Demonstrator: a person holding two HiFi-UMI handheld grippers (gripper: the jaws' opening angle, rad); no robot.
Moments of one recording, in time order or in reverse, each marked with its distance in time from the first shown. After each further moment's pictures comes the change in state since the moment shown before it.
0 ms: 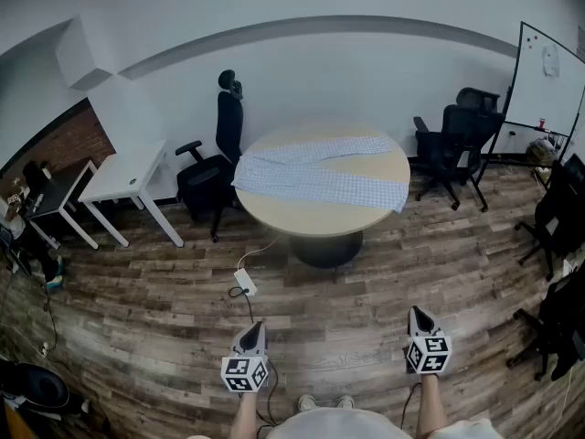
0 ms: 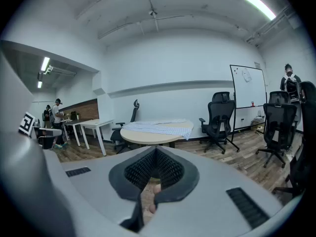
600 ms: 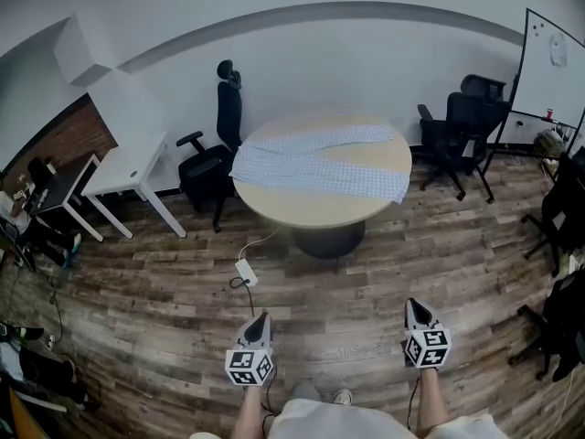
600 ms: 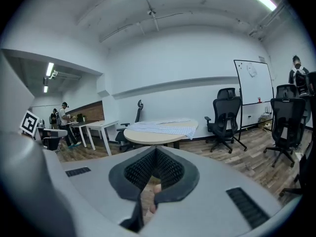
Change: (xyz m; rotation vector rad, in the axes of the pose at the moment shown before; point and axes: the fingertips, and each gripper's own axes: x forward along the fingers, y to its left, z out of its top) left arm 0.031 -0.044 0.002 0.006 -0.009 -0.001; right arm 0.020 -0.025 -0.003 0.013 -0.001 0.068
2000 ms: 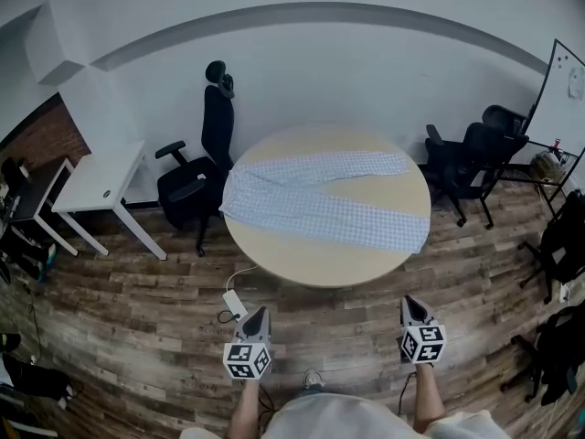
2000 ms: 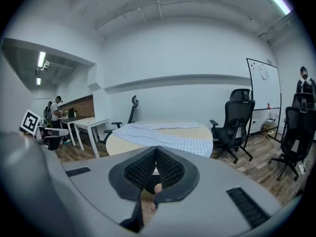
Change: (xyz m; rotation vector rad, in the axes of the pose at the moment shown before) left arm 0.248 0.160 0.069 -0.071 0.000 -0.067; right arm 0.274 0.012 0.091 -0.042 0.035 -0.044
